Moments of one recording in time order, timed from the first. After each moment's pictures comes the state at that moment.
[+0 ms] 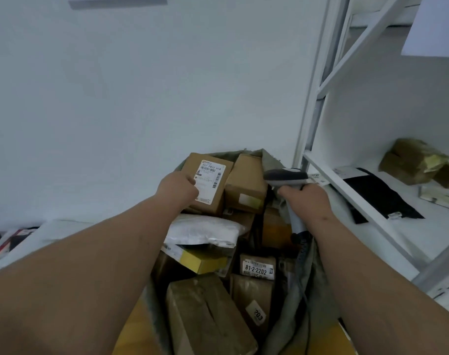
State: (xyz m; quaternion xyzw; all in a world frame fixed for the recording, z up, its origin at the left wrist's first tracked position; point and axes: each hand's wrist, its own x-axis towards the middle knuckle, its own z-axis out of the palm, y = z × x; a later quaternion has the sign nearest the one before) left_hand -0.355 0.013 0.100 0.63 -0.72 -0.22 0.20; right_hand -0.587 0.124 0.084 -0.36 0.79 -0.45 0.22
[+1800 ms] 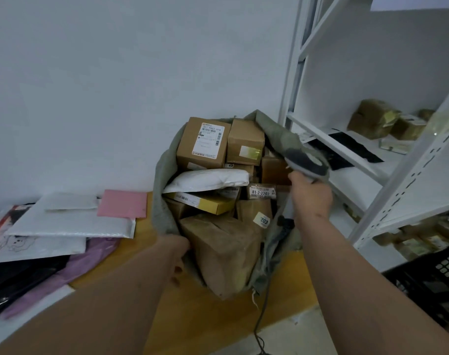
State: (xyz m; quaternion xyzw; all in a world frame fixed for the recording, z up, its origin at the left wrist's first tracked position) left_hand -0.249 0.149 -0.036 0.72 -0.44 -0.53 0.11; right_hand -0.472 0.237 0.049 -0.11 0.75 -0.63 0.18
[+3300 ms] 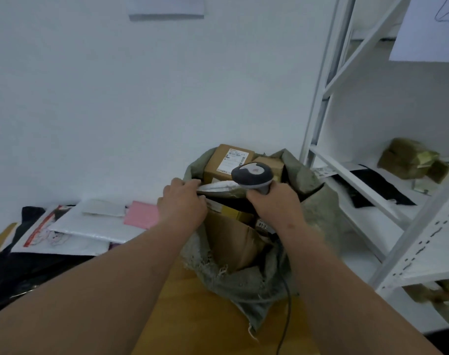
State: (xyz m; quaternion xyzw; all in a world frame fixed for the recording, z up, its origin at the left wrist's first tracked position) left_hand -0.272 0.142 0.077 0.63 -0.74 -0.07 0.23; right_hand -0.445 0.206 0.087 -0.51 0.75 -0.40 0.14
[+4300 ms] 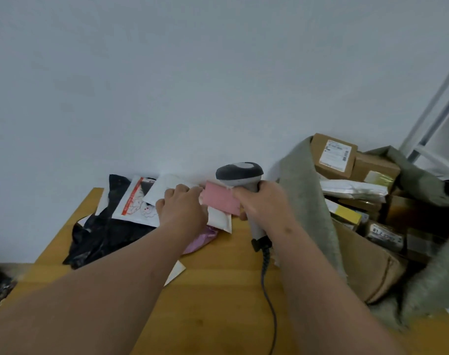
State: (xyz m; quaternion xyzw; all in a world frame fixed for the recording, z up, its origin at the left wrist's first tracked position) left_hand -0.003 0.071 0.029 0.69 -0.71 -0.07 0.12; right_hand -0.156 0.122 0.075 -0.53 0.69 -0.39 0.31
